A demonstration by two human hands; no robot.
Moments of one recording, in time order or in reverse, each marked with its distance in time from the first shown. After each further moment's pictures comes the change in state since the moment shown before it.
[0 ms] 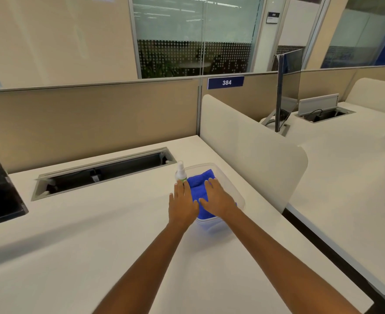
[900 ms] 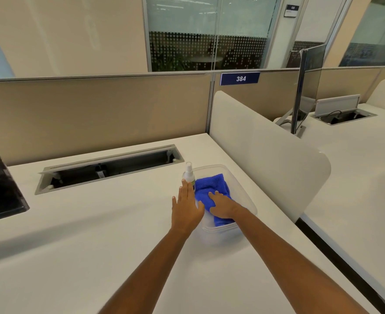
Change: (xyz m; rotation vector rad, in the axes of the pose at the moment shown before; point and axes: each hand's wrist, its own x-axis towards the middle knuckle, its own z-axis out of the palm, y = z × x) left_hand 0.015 -0.021 0.017 -0.149 0.001 -0.066; right_hand 0.040 0.017 0.020 0.028 -0.389 0.072
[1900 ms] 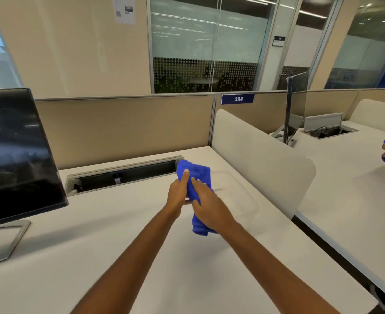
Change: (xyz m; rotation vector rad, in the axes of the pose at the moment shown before) left_hand -0.044 0.034 -0.116 -0.906 -0.007 -0.220; right_hand -0.129 -0.113 0.002 0.285 0.511 -0.306
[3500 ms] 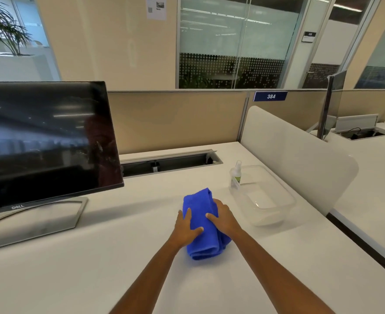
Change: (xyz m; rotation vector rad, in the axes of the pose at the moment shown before) left_hand -0.060 -0.090 -0.125 0.818 -0.204 -0.127; right_hand 0.003 -0.002 0.110 0.156 -0.158 0.263
